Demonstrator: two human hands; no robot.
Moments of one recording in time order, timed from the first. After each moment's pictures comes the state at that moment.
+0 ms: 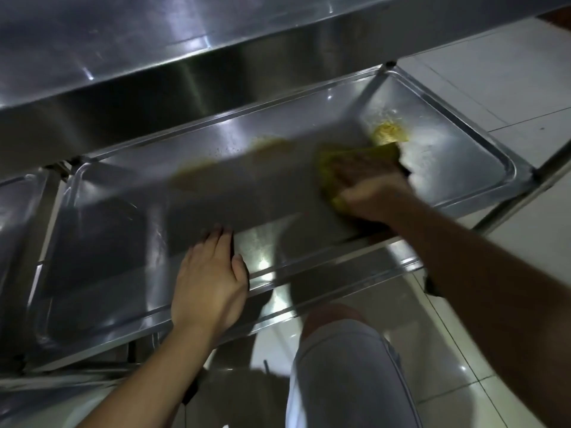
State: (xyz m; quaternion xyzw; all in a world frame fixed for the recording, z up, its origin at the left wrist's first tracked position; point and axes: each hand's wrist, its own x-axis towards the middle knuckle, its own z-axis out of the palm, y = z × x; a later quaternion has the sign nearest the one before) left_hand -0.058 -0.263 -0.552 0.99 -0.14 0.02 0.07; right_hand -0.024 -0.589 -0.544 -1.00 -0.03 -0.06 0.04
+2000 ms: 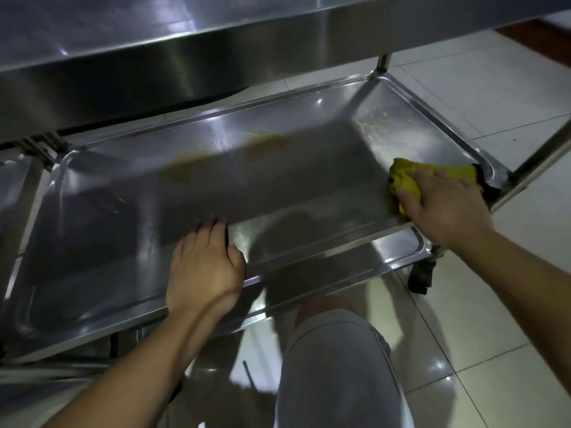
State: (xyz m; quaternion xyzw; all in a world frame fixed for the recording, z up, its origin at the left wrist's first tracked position) left_hand -0.058 -0.264 -0.552 0.99 -0.13 0.04 0.09; right_hand -0.113 -0.664 -0.539 -0.98 0.18 -0.06 0.02
